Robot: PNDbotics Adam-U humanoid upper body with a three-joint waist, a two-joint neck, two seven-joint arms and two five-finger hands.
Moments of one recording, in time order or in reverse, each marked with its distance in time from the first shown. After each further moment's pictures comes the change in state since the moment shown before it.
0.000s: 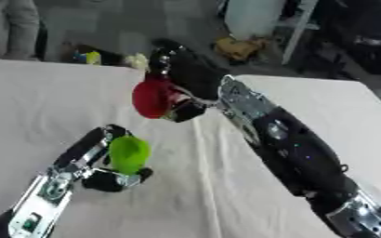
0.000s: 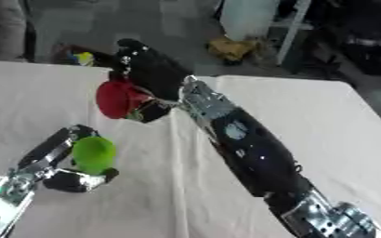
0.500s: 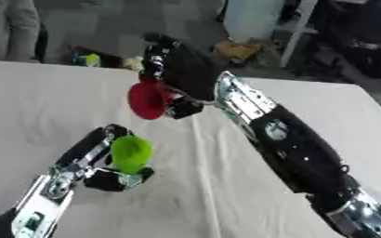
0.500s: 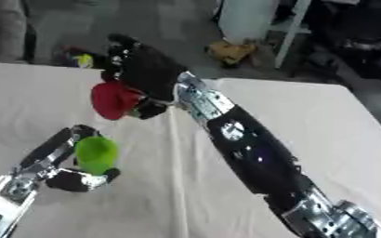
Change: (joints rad) left arm -0.001 -0.001 0.006 0.009 -0.007 0.003 0.006; right arm -0.005 0.000 0.020 -0.047 0.150 0.017 -0.032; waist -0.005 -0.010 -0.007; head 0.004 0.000
